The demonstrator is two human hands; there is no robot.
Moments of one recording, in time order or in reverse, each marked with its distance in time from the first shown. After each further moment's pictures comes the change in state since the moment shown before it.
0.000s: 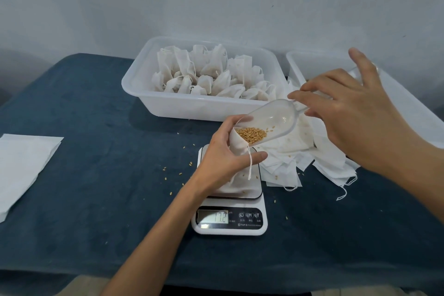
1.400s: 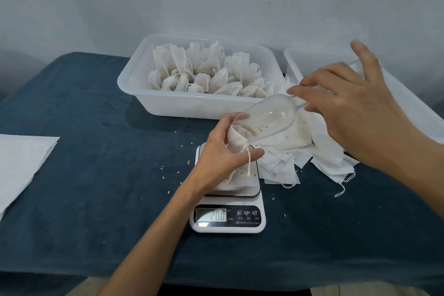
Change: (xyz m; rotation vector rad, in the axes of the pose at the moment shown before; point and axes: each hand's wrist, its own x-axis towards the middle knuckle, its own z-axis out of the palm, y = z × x) left_hand 0.002 -0.005 0.001 -0.023 -0.027 0.014; right_hand 0.000 0.000 -0.005 -0.006 0.018 0.010
